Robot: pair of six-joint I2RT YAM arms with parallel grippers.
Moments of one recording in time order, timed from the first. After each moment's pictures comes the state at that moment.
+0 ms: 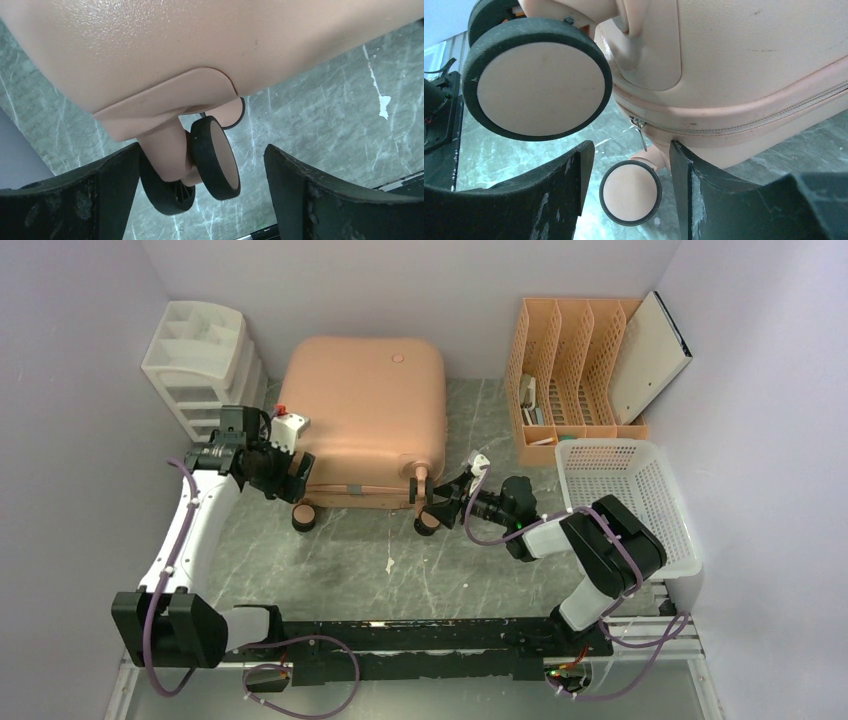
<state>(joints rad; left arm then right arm) -0.02 1.22 1.19 -0.94 0.21 0.38 0.50 1.62 0.41 1.14 -0.65 0.17</state>
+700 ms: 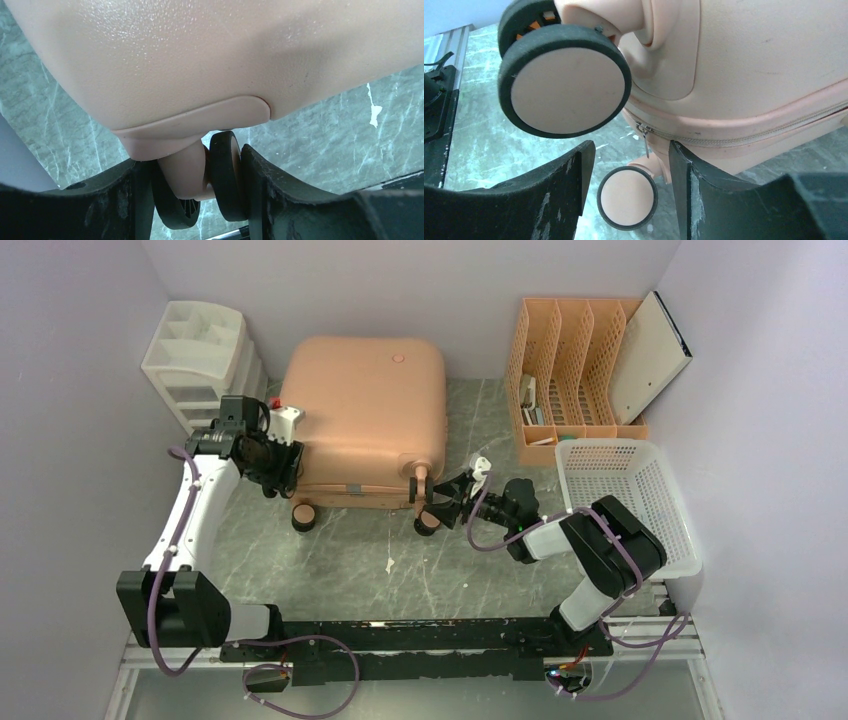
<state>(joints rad) -0.02 1.31 1.25 -0.96 0.19 0.32 0.50 1.62 0.40 1.21 -0.67 0.12</state>
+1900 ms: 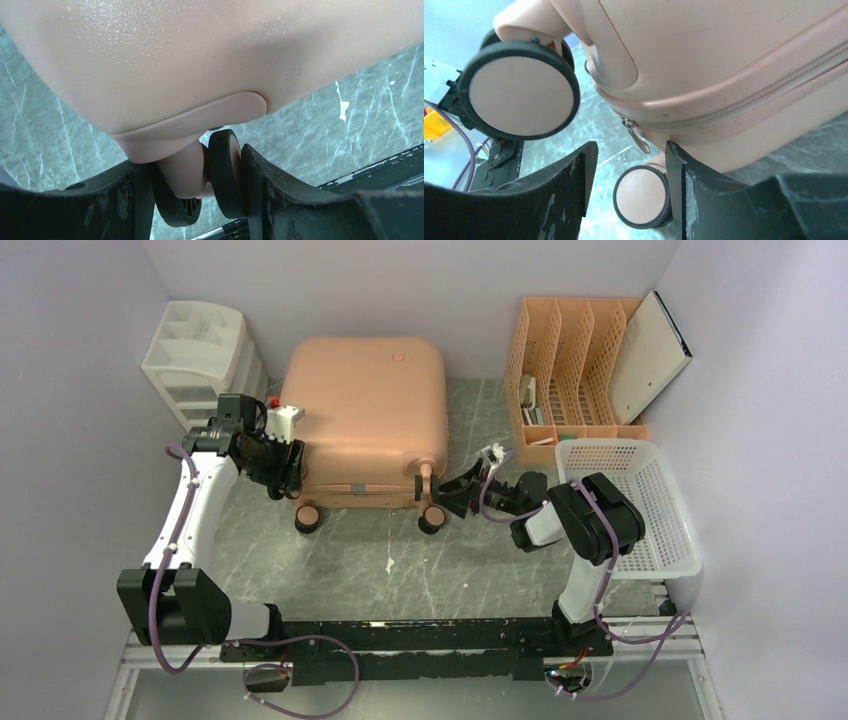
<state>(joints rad) 0.00 1.33 1.28 -1.01 0.29 0.29 0.34 1.83 0.45 1.49 -0.90 0.54</state>
